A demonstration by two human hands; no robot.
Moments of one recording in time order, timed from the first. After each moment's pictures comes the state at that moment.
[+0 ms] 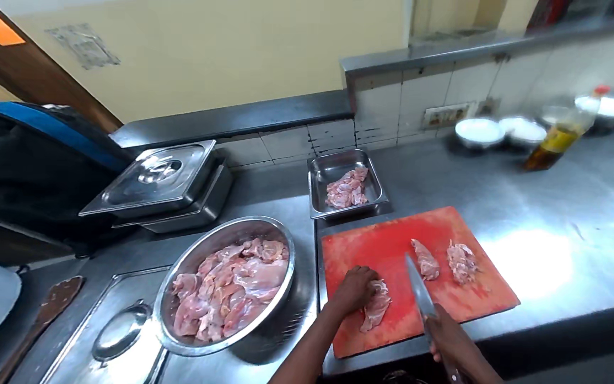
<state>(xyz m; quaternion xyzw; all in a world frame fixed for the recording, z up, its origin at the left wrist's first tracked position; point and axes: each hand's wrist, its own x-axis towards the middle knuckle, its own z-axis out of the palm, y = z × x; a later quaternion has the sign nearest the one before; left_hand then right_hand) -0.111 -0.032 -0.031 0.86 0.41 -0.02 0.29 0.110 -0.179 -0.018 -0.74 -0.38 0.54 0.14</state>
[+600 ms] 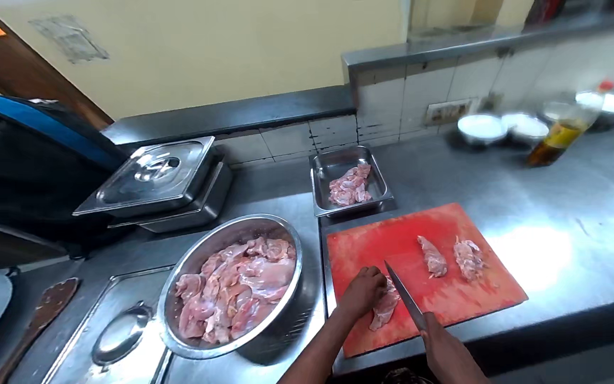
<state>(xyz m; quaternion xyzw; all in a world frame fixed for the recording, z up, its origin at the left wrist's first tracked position) -0.113 -0.044 -0.027 0.86 0.40 0.01 0.31 0.060 -0.197 0.015 -0.74 -0.56 0.38 -0.05</state>
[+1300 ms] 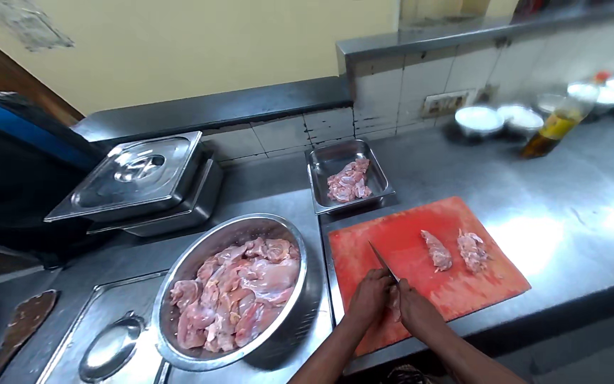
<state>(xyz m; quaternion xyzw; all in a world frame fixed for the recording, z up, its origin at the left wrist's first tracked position) -0.114 -0.062 -0.035 0.86 0.41 0.07 0.31 0.015 -0.129 0.005 -0.74 -0.57 0.36 -0.07</state>
